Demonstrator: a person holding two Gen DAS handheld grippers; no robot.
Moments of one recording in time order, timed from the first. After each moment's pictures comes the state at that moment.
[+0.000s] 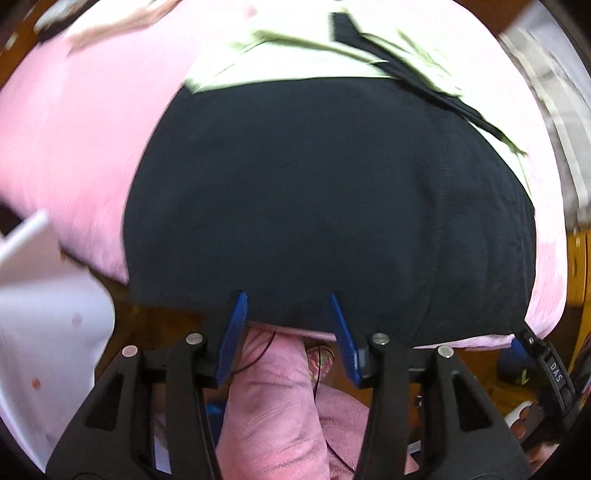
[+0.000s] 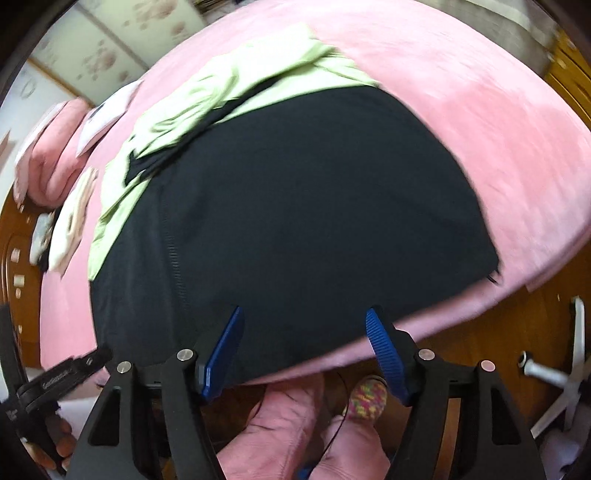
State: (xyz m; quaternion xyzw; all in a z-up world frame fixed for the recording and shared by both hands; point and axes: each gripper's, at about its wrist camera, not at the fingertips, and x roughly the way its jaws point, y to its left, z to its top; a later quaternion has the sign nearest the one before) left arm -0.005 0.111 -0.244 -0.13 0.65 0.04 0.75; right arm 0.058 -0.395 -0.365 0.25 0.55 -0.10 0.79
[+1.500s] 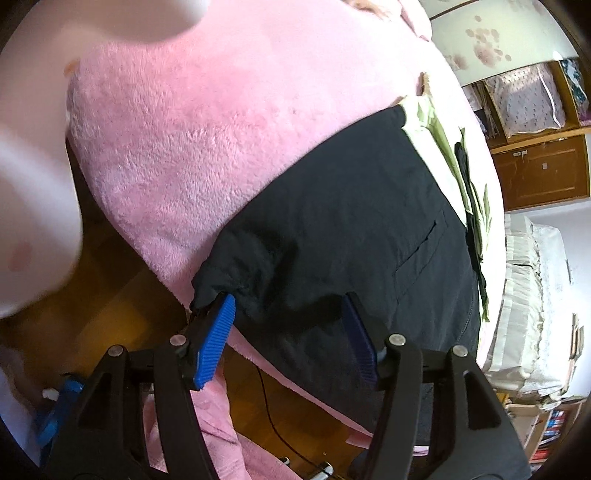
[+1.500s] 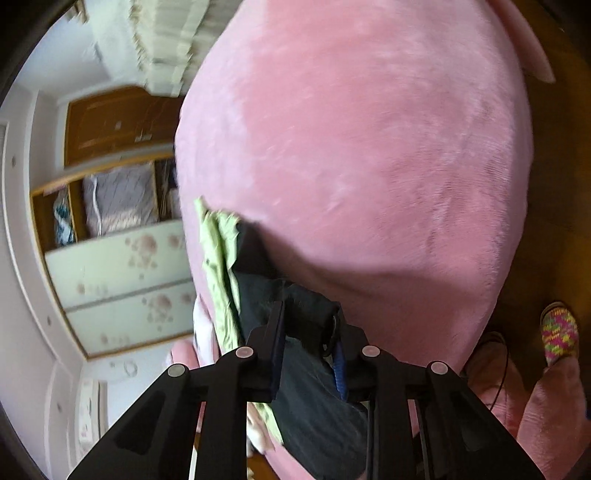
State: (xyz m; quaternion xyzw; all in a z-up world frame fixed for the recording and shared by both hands) left arm -0.076 0.258 -0.336 -0.44 0.51 0.11 0.73; right arm -0.061 -0.609 -0.434 0.69 0.29 -0.10 0.65
